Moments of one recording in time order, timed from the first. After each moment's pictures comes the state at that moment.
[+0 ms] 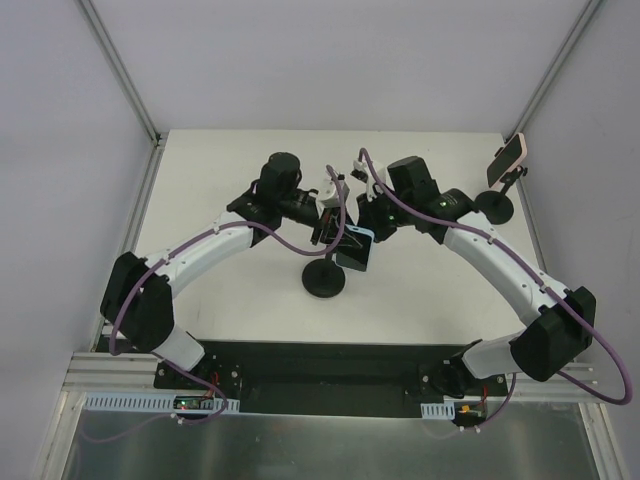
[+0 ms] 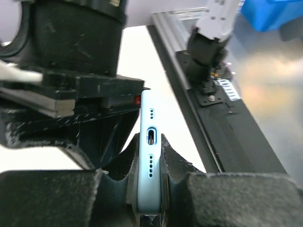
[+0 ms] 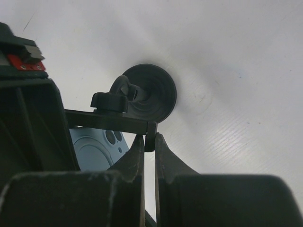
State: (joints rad) left arm -0.64 1.55 1.21 0.03 1.27 0.19; right arm 0.60 1.40 1.32 -0.74 -0.38 -0.01
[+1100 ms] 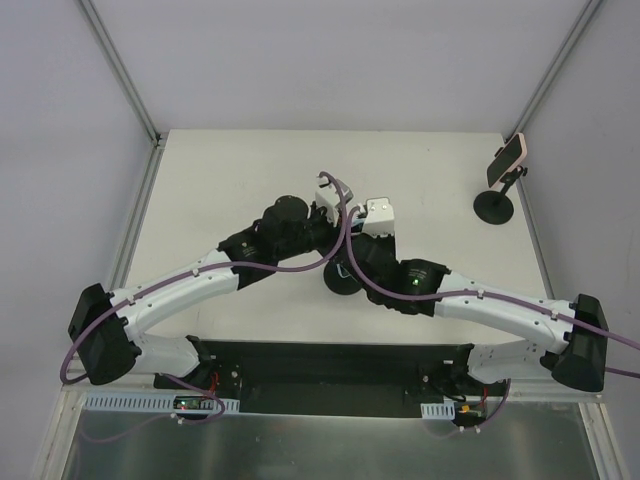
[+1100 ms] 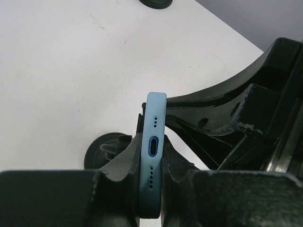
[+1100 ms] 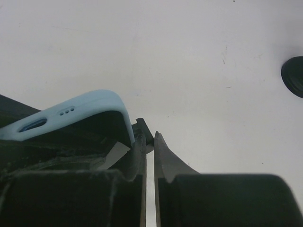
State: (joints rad) left arm -0.88 1.29 1.03 -0.08 0.06 -0.21; right arm 1.19 1.23 1.04 -0.49 0.97 0.47
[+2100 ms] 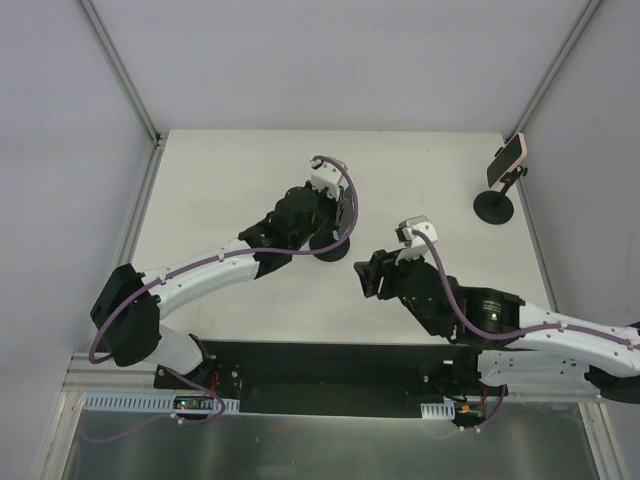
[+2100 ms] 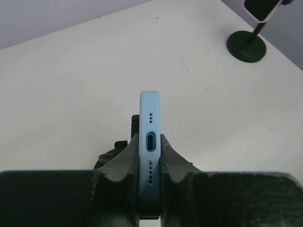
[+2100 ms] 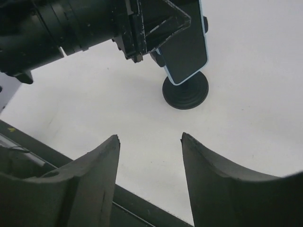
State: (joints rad) left arm -0.88 1.45 1.05 0.17 -0.20 -0.16; right arm 1.37 0.89 0.95 -0.52 0.82 0.57
